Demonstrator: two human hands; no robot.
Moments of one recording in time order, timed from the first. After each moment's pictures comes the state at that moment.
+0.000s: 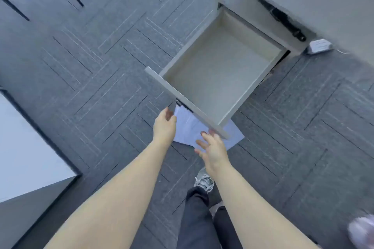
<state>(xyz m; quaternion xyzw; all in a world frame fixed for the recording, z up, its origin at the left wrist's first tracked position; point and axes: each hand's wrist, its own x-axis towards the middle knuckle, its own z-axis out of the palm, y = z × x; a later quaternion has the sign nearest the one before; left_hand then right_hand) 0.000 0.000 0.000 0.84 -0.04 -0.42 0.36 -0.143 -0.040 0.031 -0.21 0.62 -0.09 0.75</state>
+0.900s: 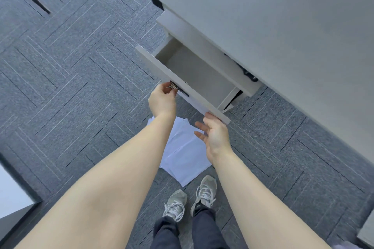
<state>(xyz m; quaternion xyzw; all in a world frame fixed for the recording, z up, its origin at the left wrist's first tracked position) -0.016 -0.273 -0.037 0.87 -0.03 -0.27 0.41 -0.167 -0.281 -0.004 -0.24 0.60 -0.17 0.74</state>
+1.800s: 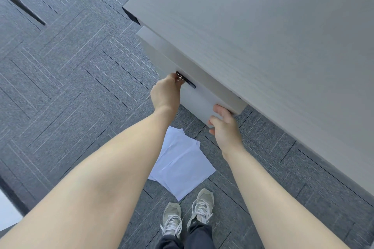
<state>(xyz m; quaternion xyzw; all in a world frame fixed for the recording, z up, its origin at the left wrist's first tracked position) -0.008 -0.359 -0.048 0.93 -0.30 -0.16 0.17 -0.187 -0.369 -0.025 -0.45 0.59 -0.12 0.66</state>
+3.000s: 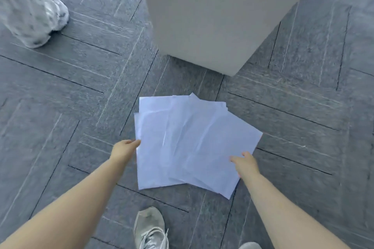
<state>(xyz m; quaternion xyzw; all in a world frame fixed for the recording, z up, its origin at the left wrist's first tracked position) 0.115 -0.037 -0.473 0.85 -0.09 -0.49 0.16 -0.224 -0.098 -0.472 -0.26 0.81 0.02 0.52</state>
